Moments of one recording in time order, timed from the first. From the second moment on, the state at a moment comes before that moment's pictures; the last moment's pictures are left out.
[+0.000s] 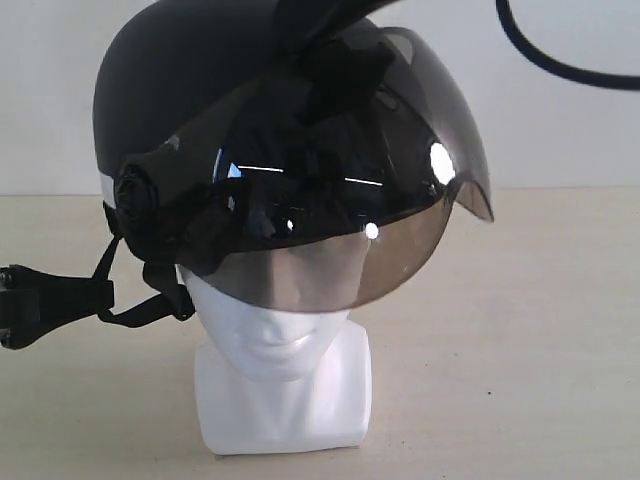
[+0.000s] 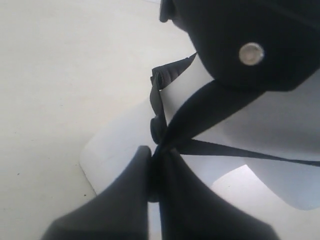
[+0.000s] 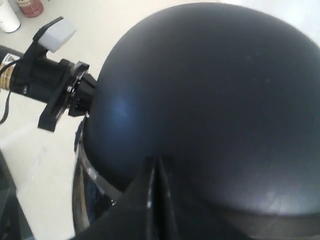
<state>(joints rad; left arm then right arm) 0.14 1.30 -0.46 1.52 -0.85 -1.50 0.71 1.44 -1.72 0.26 1.14 -0.22</state>
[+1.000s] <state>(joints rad) 0.13 1.33 -0.46 1.50 -0.88 -1.44 0.71 1.42 -1.66 0.30 1.17 -0.23</state>
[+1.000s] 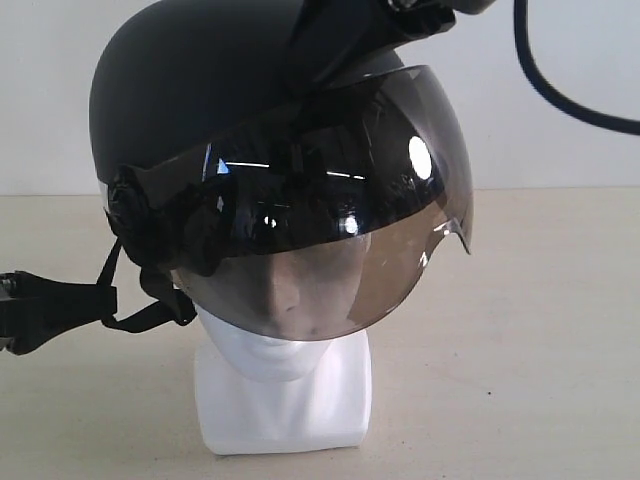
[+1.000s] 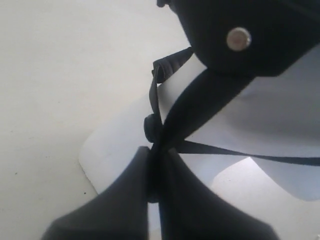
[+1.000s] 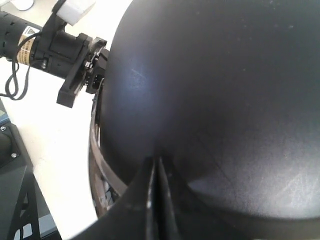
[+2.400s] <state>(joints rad) 0.14 0.76 -0.67 1.74 -0.88 -1.95 0.66 1.20 -1.65 -0.54 1.19 0.03</state>
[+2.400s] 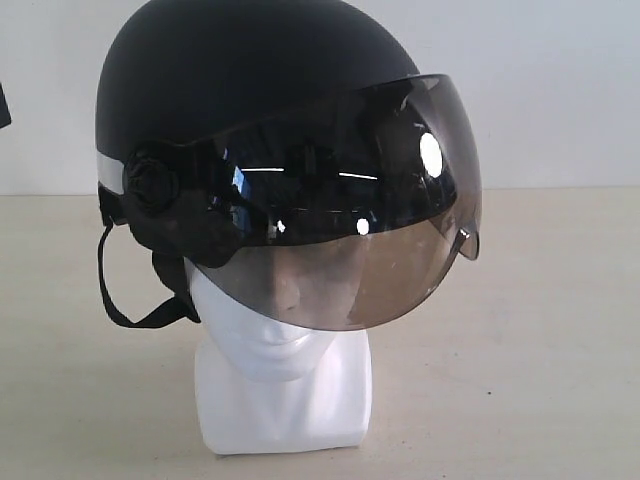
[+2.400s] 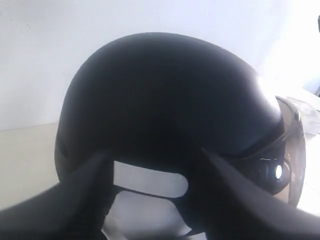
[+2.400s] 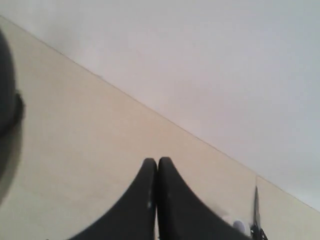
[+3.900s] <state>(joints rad) 0.14 0.99 -0.74 1.71 -1.04 -1.96 -0.02 1.49 -1.37 0.95 1.22 -0.96</state>
